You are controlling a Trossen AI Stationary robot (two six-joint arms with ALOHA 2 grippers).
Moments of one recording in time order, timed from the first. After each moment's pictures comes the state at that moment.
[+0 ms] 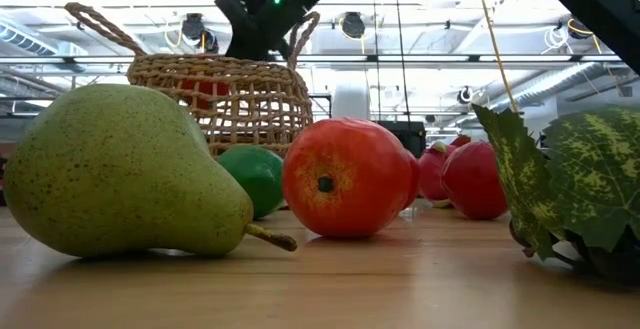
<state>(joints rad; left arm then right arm) -0.67 0.65 0.87 -0.21 -0.81 0.07 -0.16 2.21 2.08 -0.51 0.15 -0.04</state>
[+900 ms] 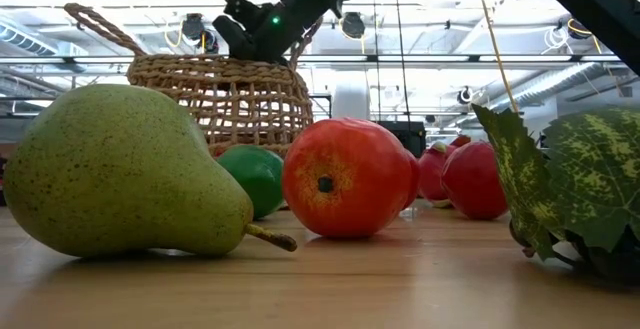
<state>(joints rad) -0.67 0.68 0.87 -0.21 -0.79 0.06 -0.16 2.21 1.99 -0.40 0.15 -0.04</state>
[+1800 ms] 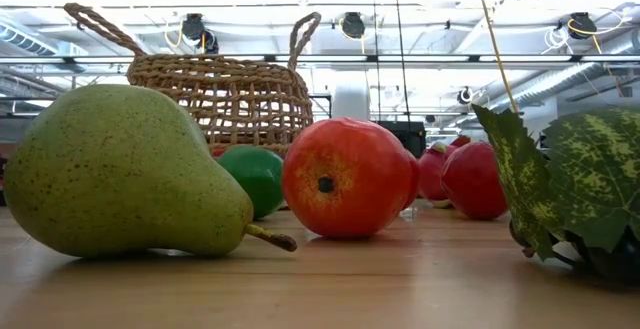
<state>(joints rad) -0.67 0.77 0.87 -0.15 -0.79 0.05 0.15 1.77 1.99 -0.69 0.16 -0.06</state>
